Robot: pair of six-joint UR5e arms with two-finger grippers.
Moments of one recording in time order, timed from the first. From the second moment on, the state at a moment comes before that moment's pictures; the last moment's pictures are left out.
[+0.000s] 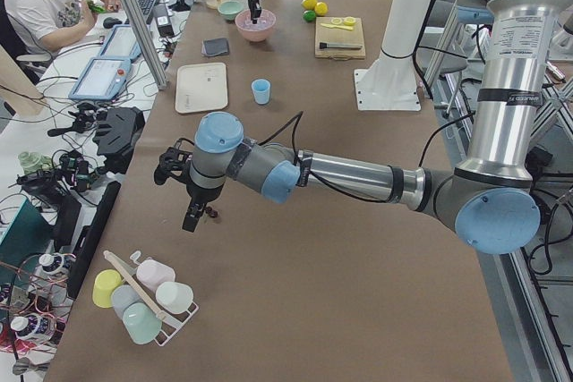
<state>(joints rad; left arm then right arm) -1.56 -1.67 -1.62 -1.91 -2.27 -0.18 0.87 -0.99 1.66 -1.54 2.06 0.60</state>
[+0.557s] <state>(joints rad) -1.55 -1.70 -1.54 -1.98 -2.27 -0.19 0.66 -0.70 1.51 -1.53 1.91 0.97</state>
